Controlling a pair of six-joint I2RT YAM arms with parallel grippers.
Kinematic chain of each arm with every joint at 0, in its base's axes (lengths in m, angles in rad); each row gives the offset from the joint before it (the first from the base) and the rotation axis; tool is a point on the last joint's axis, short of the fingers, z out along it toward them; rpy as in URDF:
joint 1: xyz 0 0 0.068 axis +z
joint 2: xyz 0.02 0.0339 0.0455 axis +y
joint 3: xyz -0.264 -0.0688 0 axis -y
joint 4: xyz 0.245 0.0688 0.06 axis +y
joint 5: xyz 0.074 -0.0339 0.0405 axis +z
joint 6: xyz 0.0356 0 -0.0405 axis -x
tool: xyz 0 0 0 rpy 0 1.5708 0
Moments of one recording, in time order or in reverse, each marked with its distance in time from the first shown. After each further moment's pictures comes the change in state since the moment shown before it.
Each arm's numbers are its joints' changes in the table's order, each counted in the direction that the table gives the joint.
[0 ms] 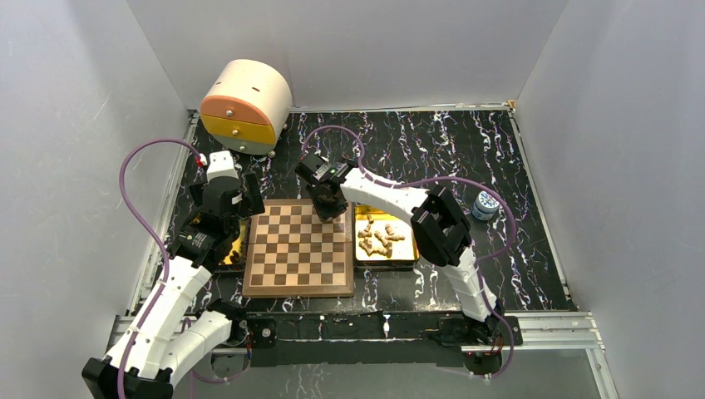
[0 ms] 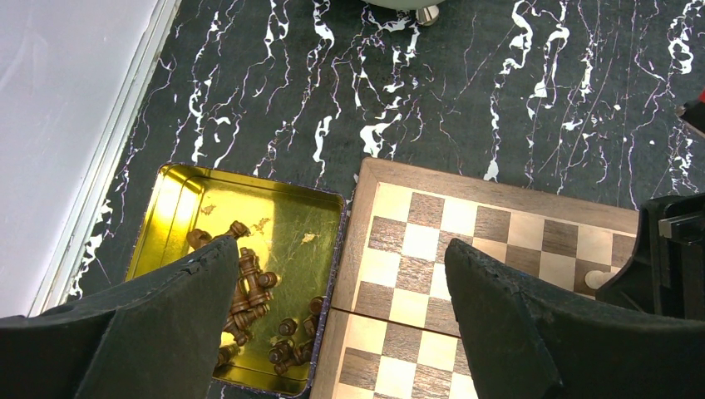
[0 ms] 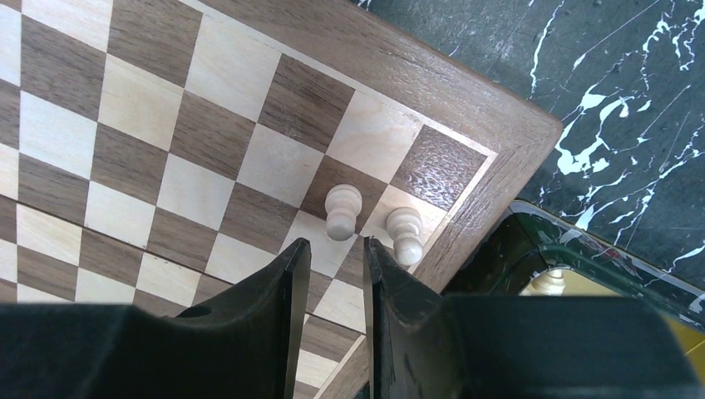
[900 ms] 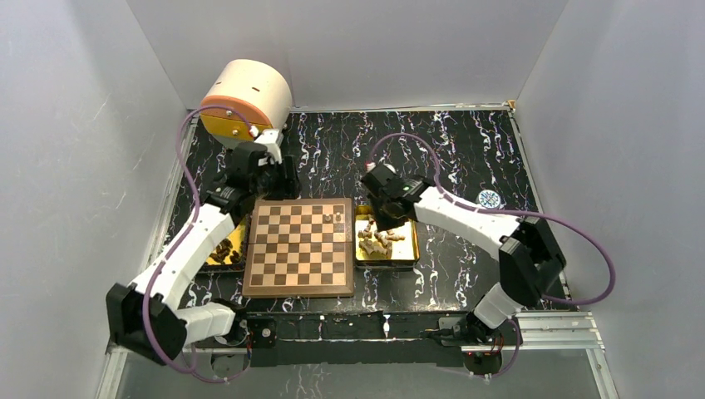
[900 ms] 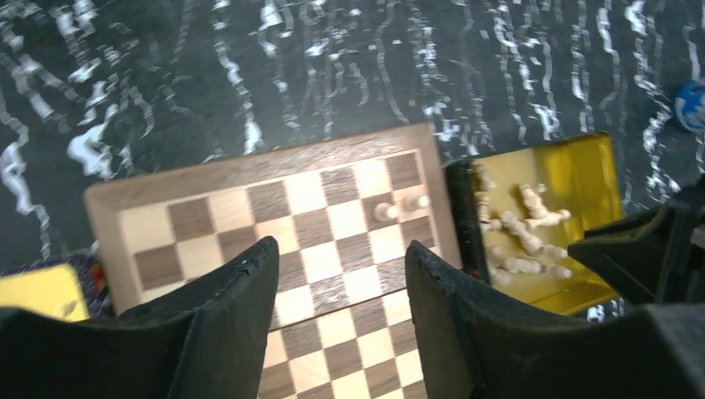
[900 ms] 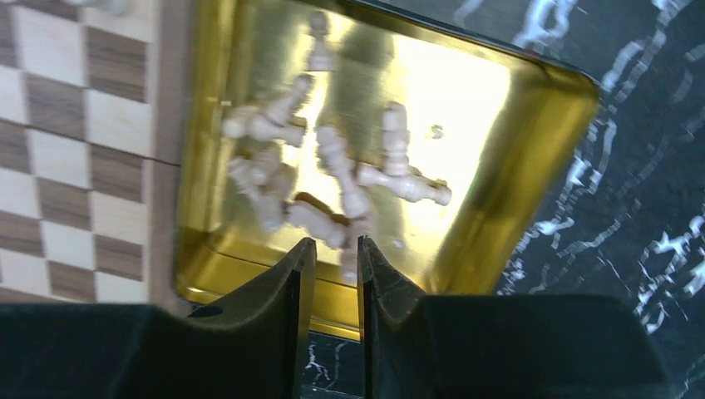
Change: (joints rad) left arm -0.010 0.342 0.166 -0.069 -0.565 0.046; right arm -0.104 -0.587 -0.663 -0.122 -0.051 -0.019
